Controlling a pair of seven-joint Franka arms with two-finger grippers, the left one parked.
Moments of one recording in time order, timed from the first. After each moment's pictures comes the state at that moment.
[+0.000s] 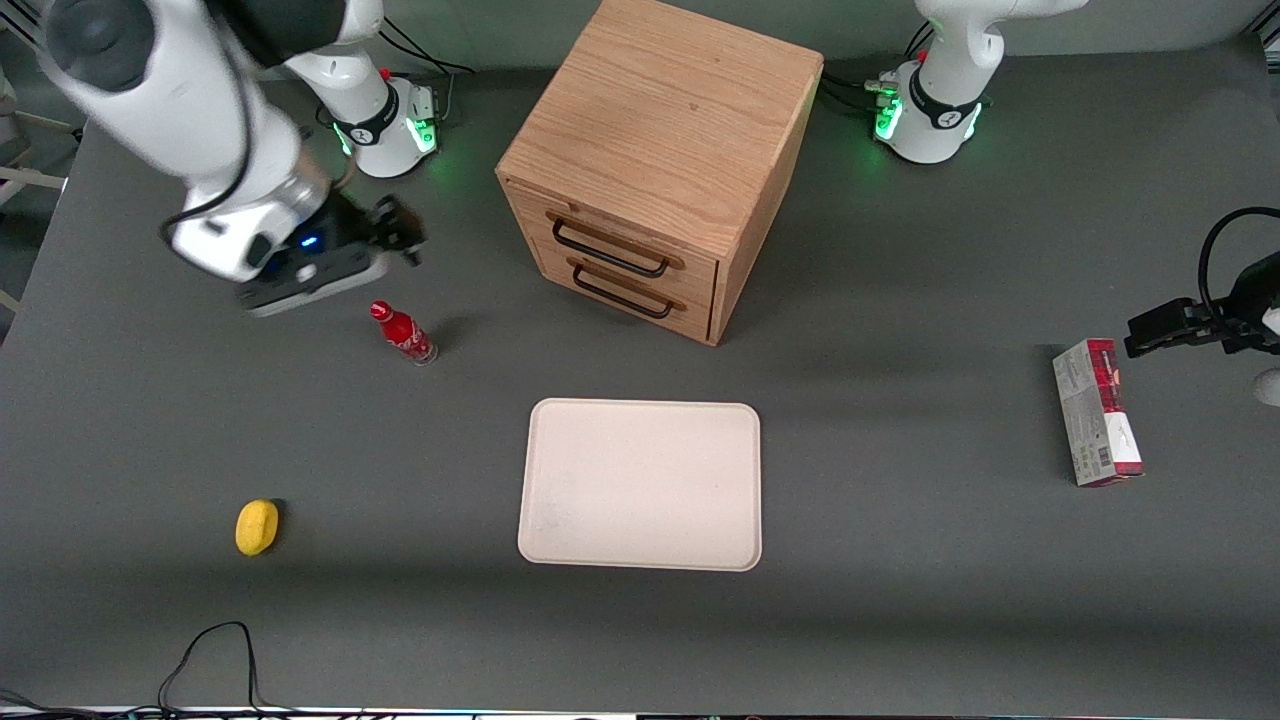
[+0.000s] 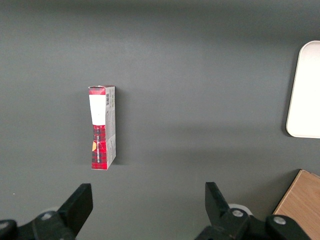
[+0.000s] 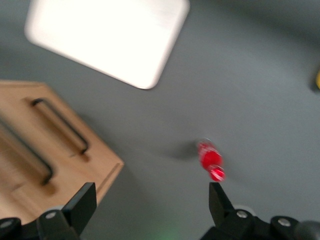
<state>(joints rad) -0.04 0.04 0.54 -1.62 0.03 1.62 0.08</state>
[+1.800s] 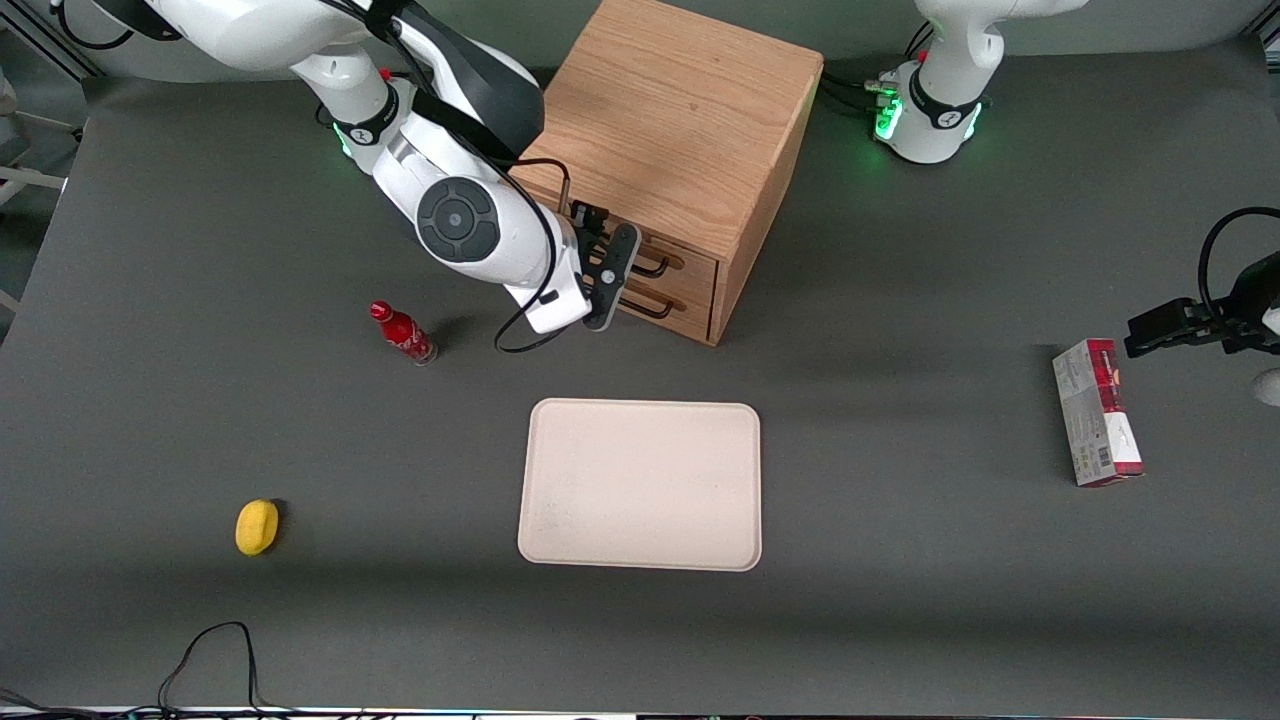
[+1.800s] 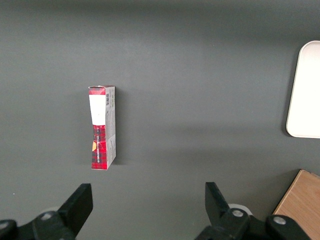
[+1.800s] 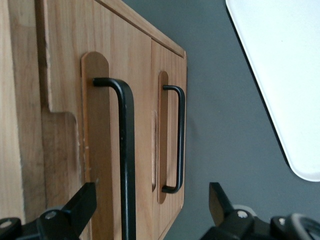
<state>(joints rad) -0.02 0.50 0.83 -1.59 0.03 1.82 -0.36</state>
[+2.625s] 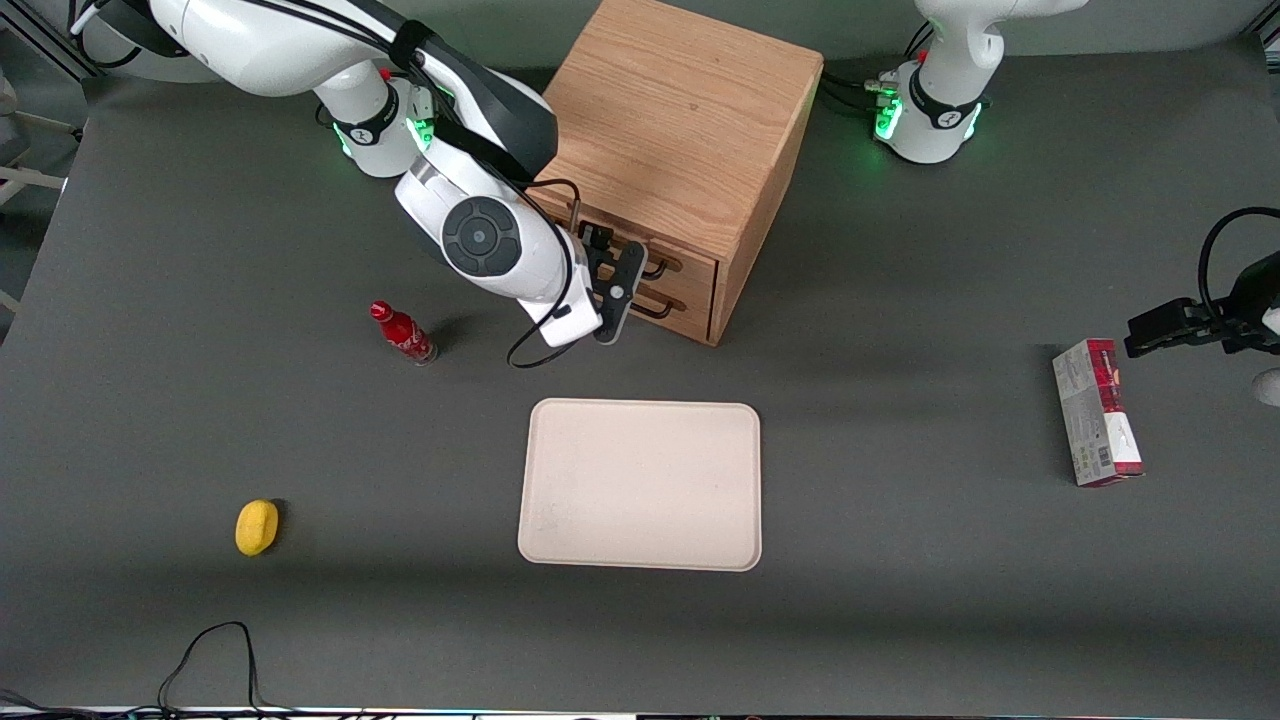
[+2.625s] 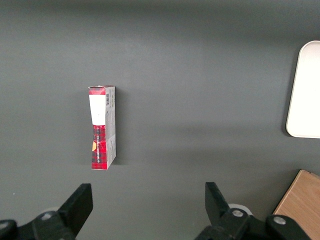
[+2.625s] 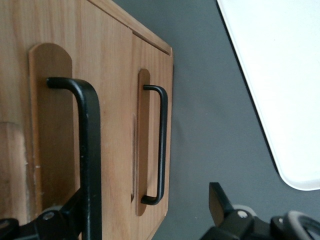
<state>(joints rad) -0.02 0.55 0.83 -1.62 -0.07 1.88 -0.36</state>
